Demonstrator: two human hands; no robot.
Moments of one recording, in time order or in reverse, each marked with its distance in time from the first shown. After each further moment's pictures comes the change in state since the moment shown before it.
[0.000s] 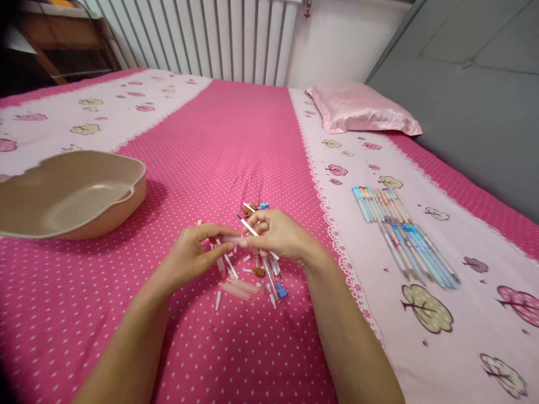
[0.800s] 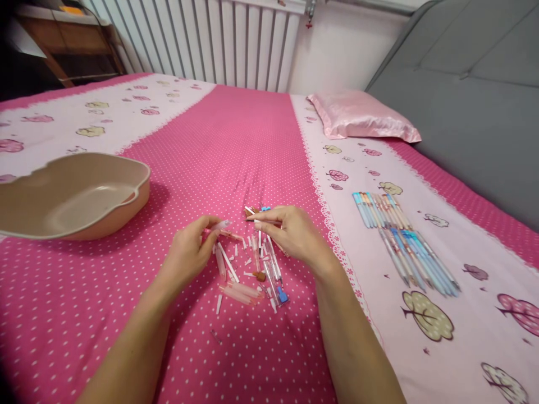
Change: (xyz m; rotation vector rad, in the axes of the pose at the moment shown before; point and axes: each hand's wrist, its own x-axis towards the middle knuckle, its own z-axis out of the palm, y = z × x) left_hand 0.000 -0.015 0.004 0.245 0.246 -0.134; right_hand -0.004 0.001 -0.014 -0.425 0.270 -0.370
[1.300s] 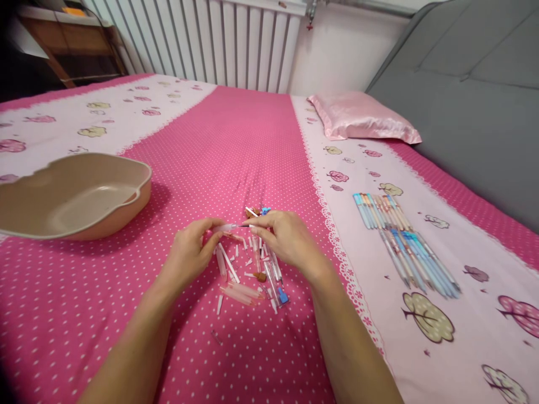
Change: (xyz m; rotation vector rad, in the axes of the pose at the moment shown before) left_hand 0.001 0.000 0.000 0.030 0.015 0.065; right_hand 0.001 -0.007 0.008 -0.294 -0.019 -0.042
